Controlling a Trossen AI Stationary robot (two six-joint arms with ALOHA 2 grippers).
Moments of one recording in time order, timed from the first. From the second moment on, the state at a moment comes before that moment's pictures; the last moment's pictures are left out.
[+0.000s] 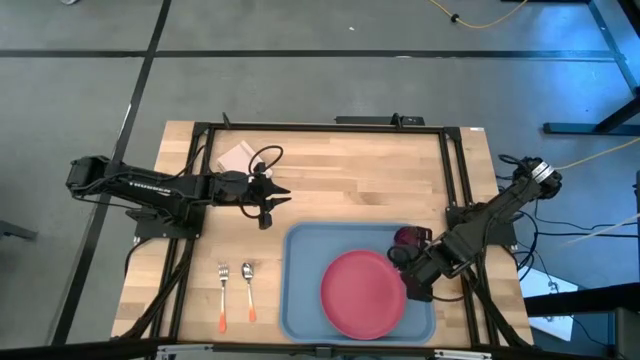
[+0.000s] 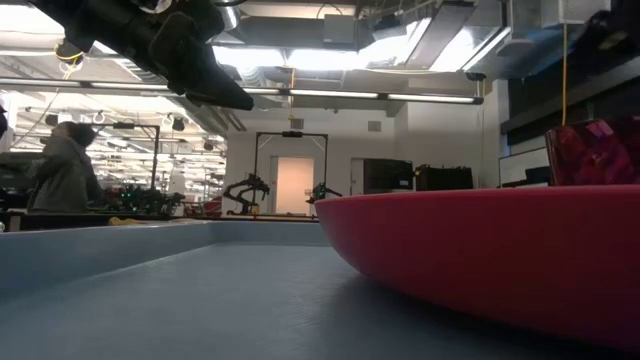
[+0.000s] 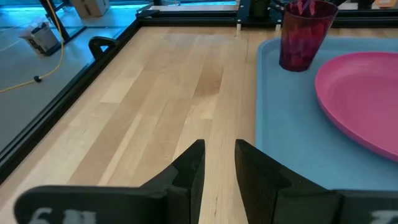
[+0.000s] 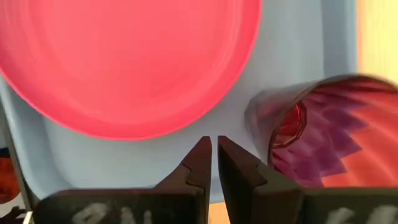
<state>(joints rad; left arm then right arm) 0.02 1.04 0.51 0.14 -0.20 -0.02 0.68 1.45 1.14 -1.08 0.14 0.81</state>
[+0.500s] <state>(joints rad) 0.02 1.04 0.51 0.14 -0.20 -0.02 0.67 1.34 1.15 -1.07 0.23 0.40</state>
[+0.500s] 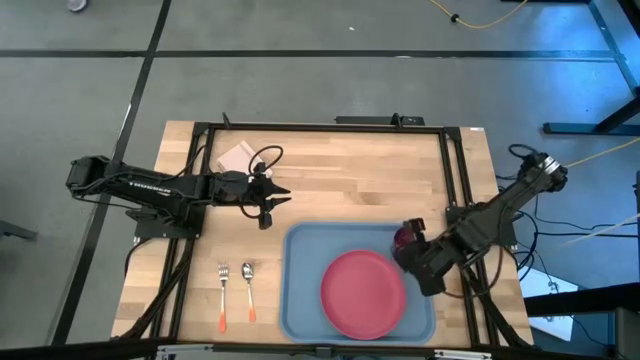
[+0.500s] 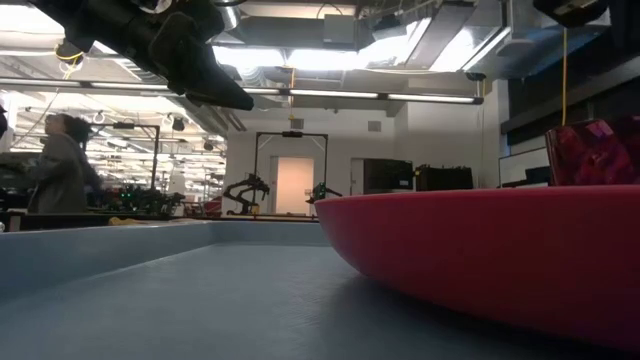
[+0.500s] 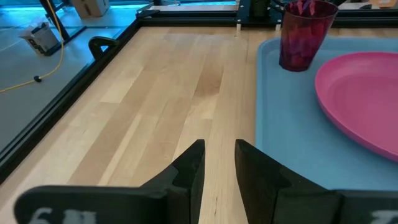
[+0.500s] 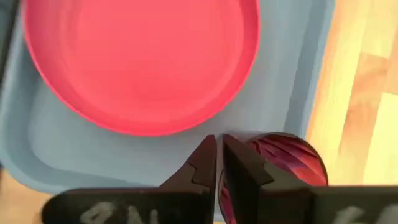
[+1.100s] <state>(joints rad) 0.02 1.04 0.51 0.14 -0.20 -0.02 0.53 0.82 0.84 -0.82 0.44 0.34</state>
